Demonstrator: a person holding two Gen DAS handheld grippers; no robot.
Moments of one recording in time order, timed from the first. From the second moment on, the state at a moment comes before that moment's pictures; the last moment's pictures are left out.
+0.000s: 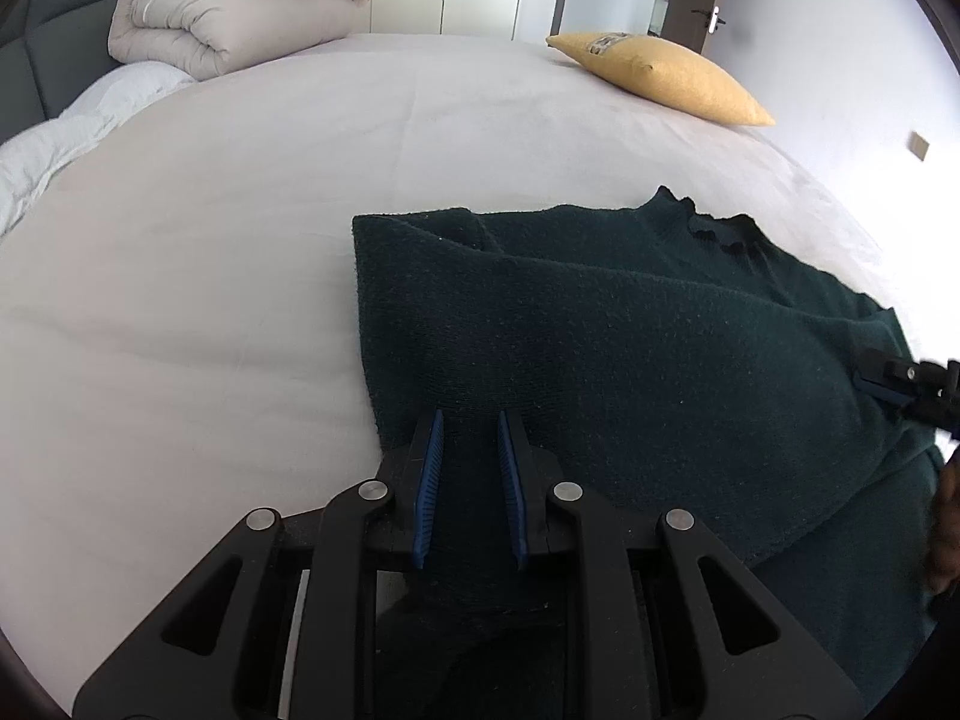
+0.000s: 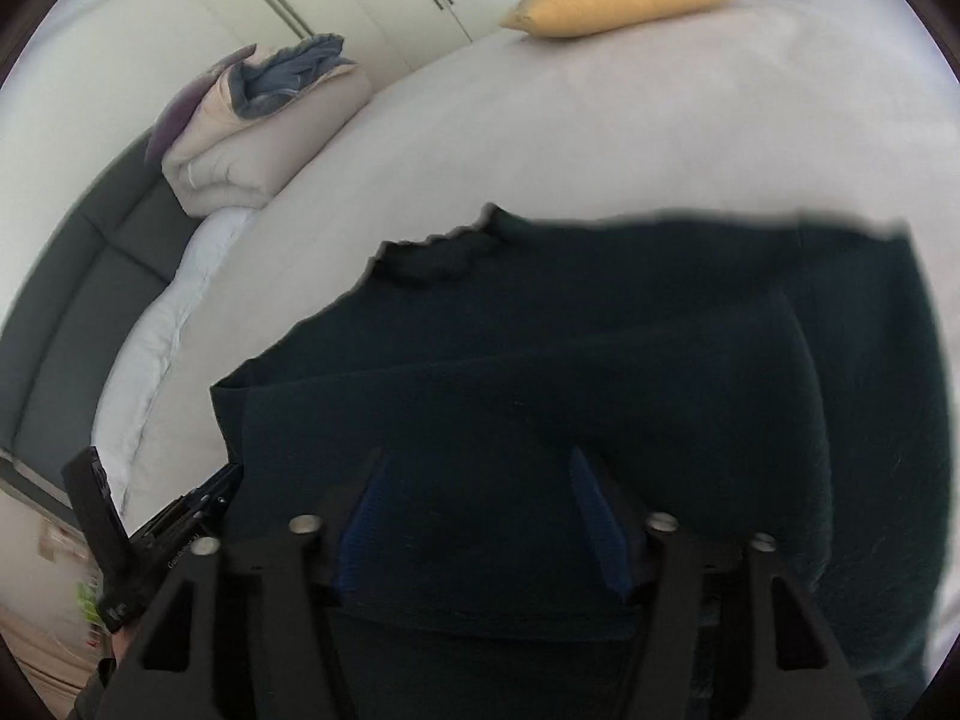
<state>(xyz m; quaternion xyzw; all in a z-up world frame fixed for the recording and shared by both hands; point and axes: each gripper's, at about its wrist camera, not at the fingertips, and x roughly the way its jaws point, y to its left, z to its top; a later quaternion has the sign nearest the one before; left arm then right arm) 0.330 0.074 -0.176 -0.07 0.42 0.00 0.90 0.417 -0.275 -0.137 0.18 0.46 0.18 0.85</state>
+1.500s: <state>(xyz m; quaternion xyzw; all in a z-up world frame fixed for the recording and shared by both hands) 0.011 0.115 -0.179 -0.19 0.55 -0.08 0.81 0.093 -0.407 -0.116 0.17 0.50 0.12 0.84</state>
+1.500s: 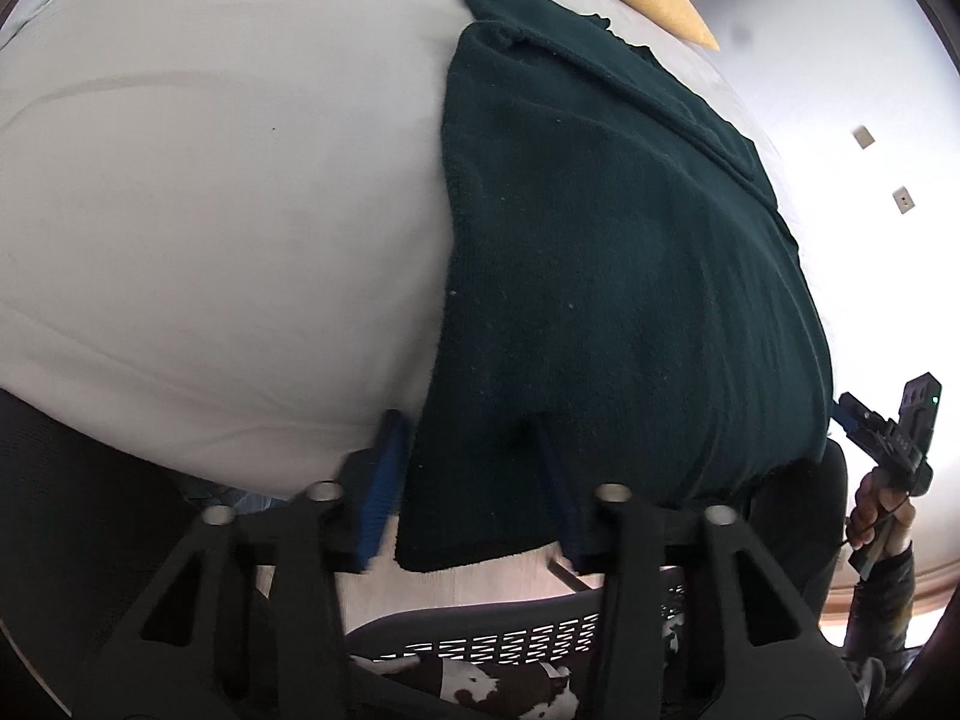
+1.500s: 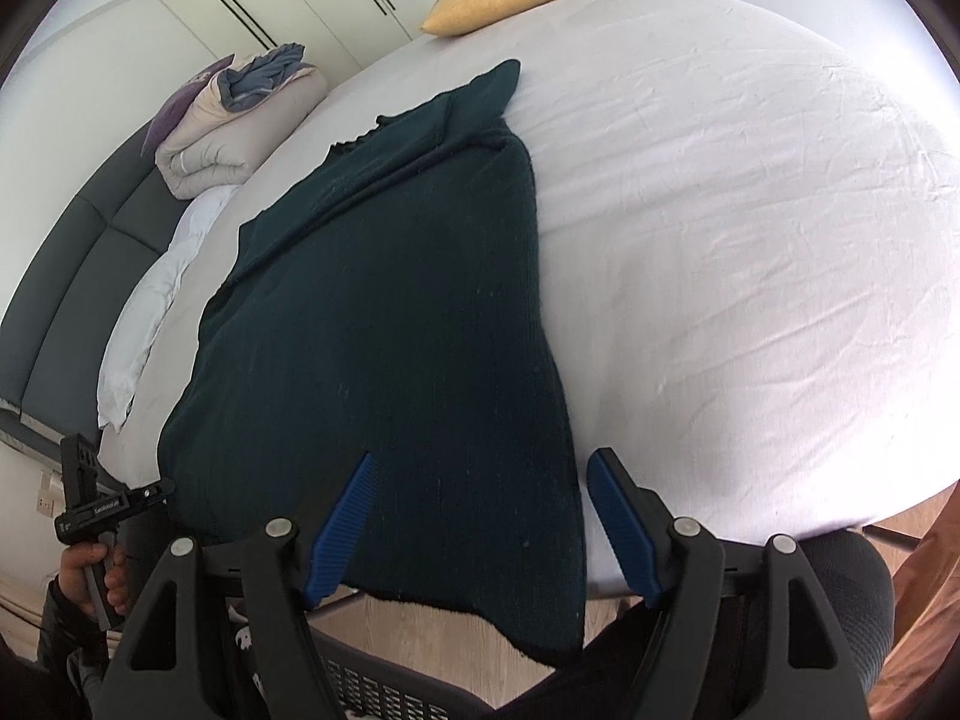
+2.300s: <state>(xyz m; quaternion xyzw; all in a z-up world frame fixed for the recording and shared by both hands) 0.022 0.112 -0.181 -0.19 0.56 -0.12 0.80 0.091 -0.420 -0.134 0.14 0.58 0.12 0.79</state>
